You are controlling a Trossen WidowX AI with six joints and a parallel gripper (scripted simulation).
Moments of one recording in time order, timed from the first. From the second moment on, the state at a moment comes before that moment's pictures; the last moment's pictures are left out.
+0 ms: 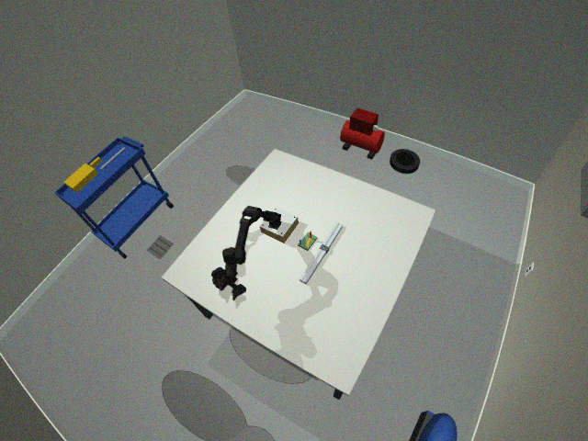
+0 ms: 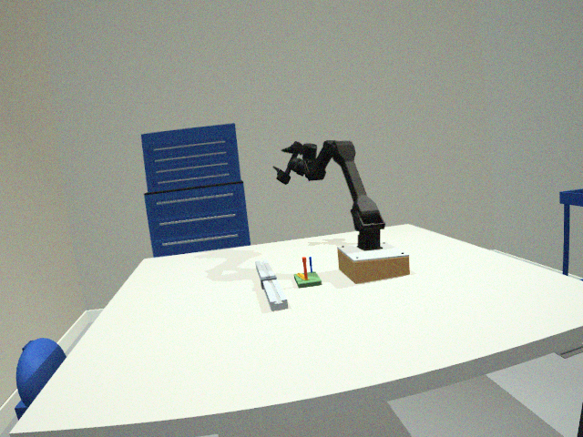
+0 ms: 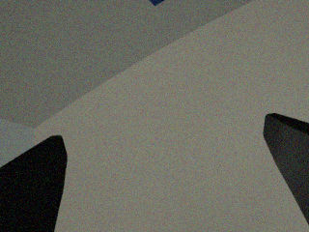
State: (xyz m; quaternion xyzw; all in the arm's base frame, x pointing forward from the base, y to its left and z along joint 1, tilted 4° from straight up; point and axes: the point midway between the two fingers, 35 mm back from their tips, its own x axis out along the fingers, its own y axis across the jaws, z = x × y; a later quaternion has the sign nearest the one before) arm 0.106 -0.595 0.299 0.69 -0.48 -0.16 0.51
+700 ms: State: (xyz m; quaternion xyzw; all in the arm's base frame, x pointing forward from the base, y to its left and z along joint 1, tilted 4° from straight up) arm 0.354 -0.437 0.208 0.82 -0.22 -0.31 0.43
